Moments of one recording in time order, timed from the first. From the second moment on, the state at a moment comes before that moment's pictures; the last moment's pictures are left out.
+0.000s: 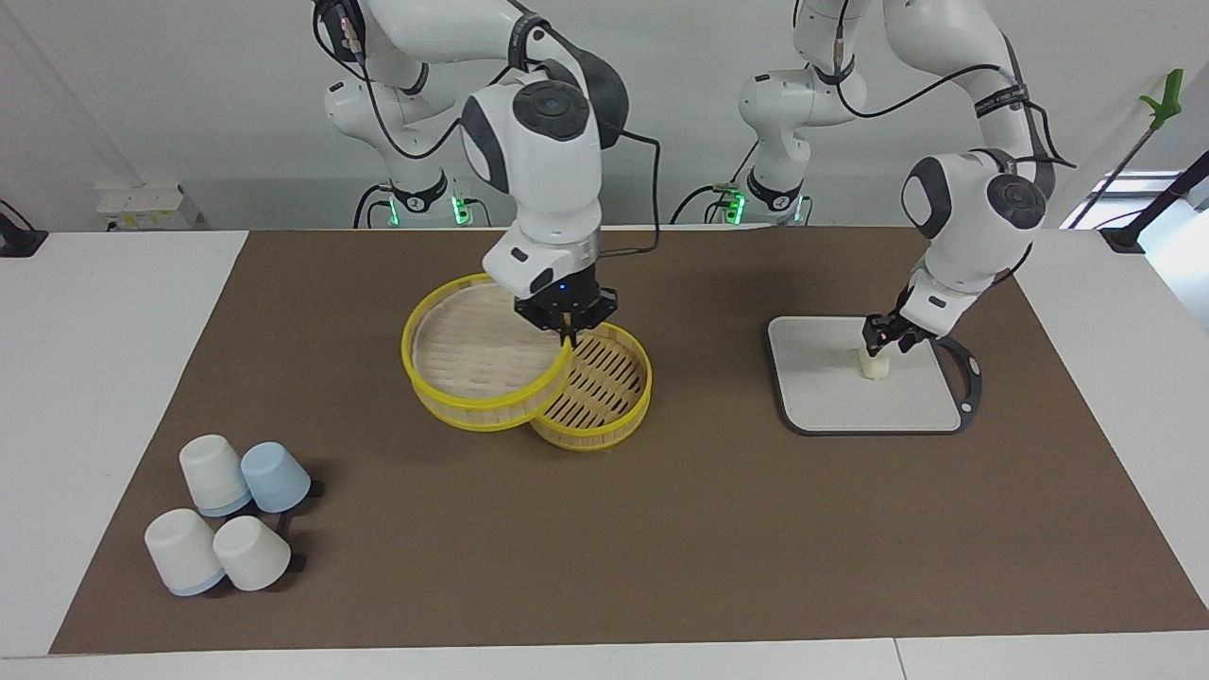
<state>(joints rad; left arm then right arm) 0.00 0.05 0.03 -2.19 0.00 2.19 -0.02 0.41 0.39 0.03 -1.27 -0.03 1.68 0.43</state>
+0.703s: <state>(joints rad) 0.01 0.05 0.03 -2.32 0.00 2.30 -0.02 0.23 0.37 0.04 -1.31 -0.03 1.64 0.17</state>
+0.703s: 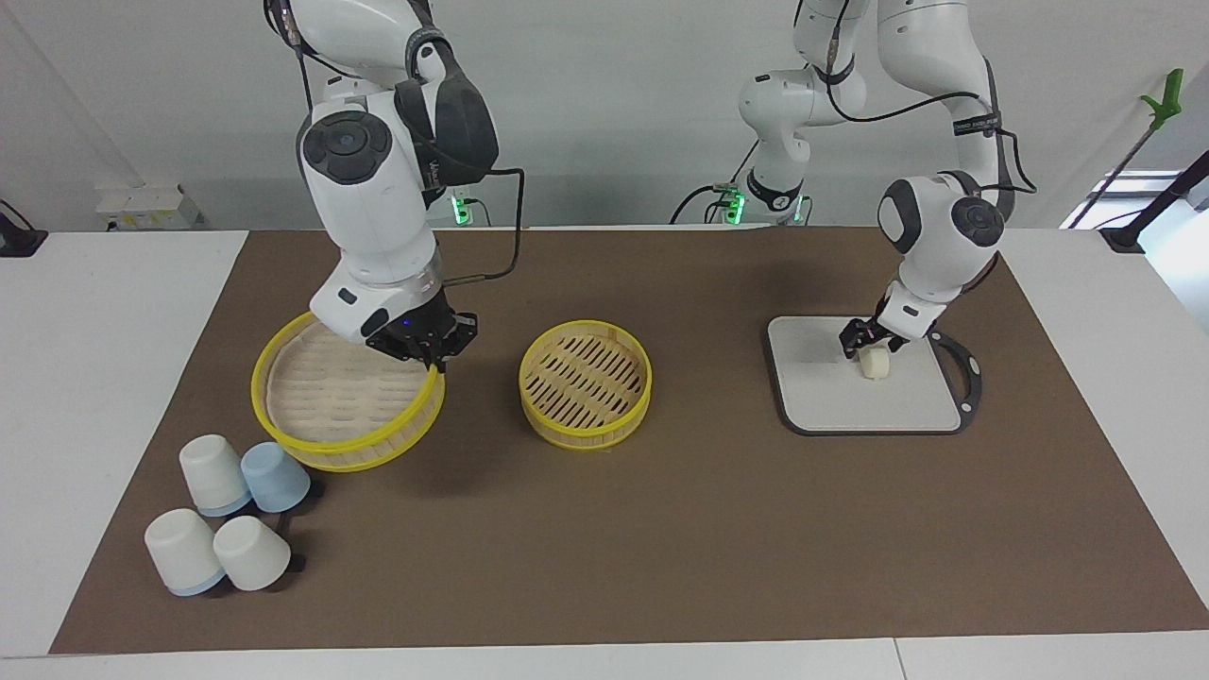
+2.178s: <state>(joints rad) -0.57 0.21 0.00 -1.71 -0.10 1.94 -0.83 0.23 0.36 0.04 -1.34 -0.01 1.64 0.19</state>
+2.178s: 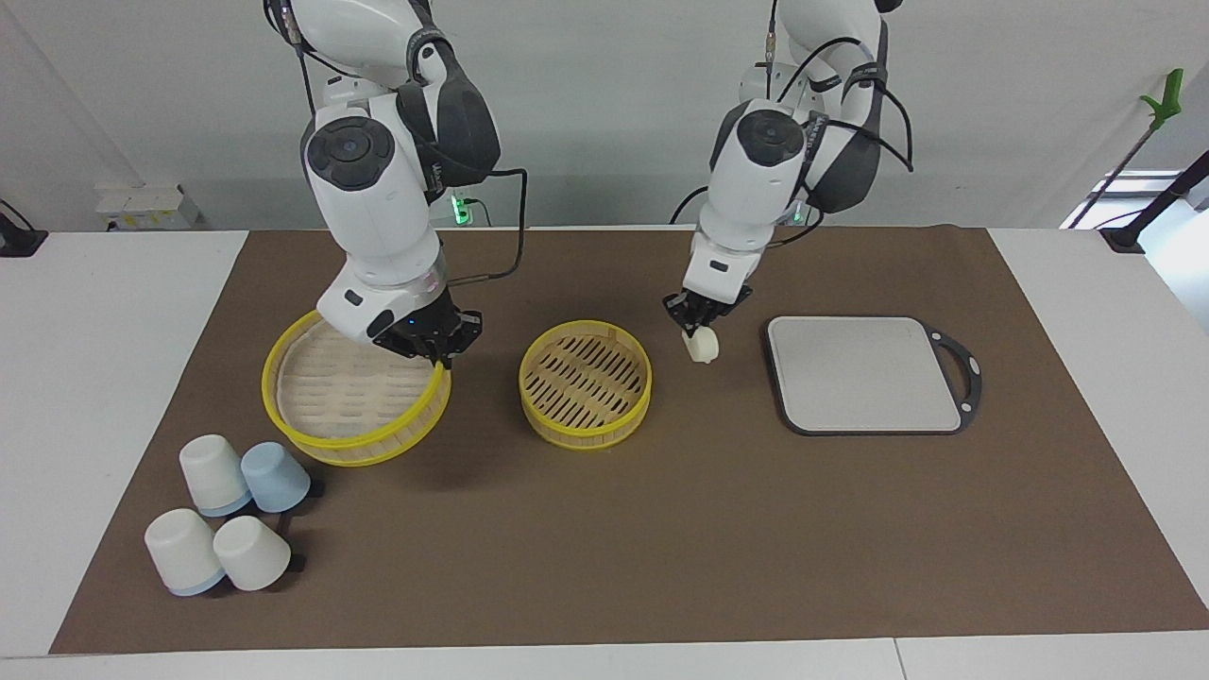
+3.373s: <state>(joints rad) -0.76 0.53 0.00 -1.51 -0.12 2.02 -0.94 0.23 0.35 0.04 -1.36 0.01 1.66 0.28</state>
